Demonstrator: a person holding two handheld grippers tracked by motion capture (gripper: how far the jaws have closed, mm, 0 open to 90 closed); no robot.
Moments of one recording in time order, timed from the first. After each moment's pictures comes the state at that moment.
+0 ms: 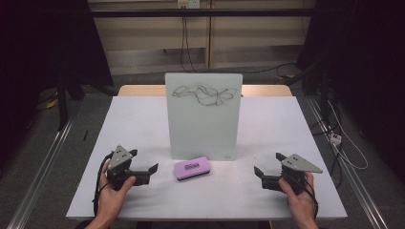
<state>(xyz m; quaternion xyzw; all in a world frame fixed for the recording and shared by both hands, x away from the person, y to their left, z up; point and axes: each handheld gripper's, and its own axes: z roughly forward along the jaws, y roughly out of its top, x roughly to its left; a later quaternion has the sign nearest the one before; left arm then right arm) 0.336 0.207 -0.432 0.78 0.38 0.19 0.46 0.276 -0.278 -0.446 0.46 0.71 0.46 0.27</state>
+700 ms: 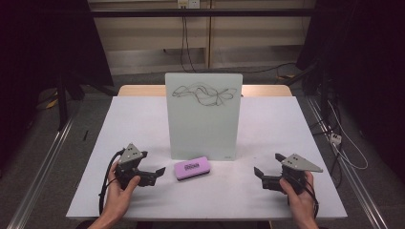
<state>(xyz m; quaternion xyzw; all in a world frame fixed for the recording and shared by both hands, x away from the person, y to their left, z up) 0.345 0.188 -0.430 0.82 0.34 0.13 0.44 0.277 -0.280 -0.447 0.46 0.71 0.46 0.26</state>
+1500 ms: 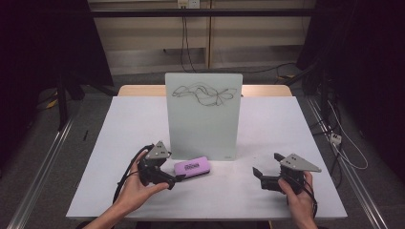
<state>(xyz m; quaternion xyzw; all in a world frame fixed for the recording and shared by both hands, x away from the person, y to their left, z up) 0.352 0.122 -0.414 0.88 0.23 0.07 0.41 0.277 -0.277 -0.446 0.46 0.72 0.46 0.26</state>
